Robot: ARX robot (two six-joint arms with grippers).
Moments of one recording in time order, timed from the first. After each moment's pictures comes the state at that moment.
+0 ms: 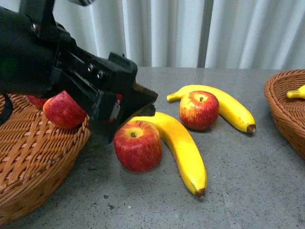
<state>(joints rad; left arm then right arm) -0.34 1.42 0.80 0.11 0.35 0.33 0.00 0.00 0.01 0.00 0.00 0.00</state>
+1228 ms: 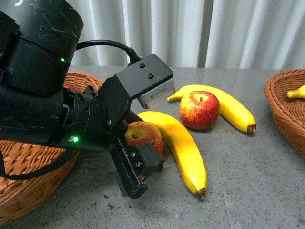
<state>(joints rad) -0.40 1.73 0.86 0.15 0.33 0.61 0.00 0.00 0.01 -0.01 0.00 0.00</state>
